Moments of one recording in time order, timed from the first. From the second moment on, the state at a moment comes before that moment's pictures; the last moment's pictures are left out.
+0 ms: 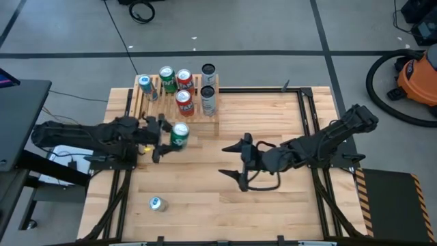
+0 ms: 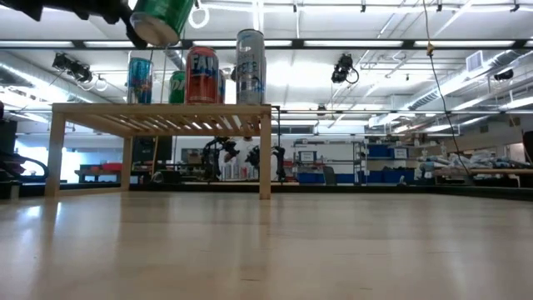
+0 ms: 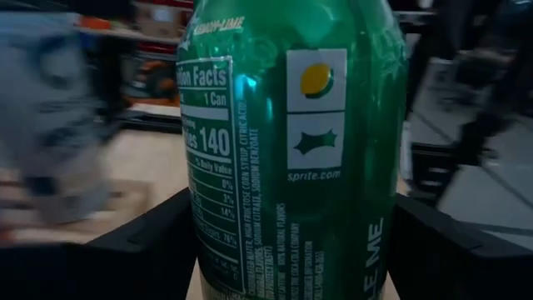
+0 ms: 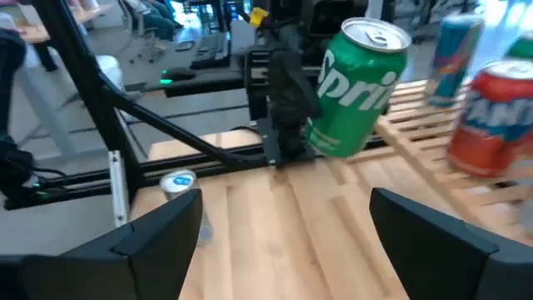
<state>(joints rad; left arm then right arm) -0.02 0.66 0.52 0.05 -0.03 -0.12 0.44 1.47 1.26 -0.07 0.56 0.25</state>
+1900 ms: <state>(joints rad) 0.66 0.52 0.51 -0.12 0.10 0.01 0.54 1.45 1.26 -0.20 0.65 0.24</state>
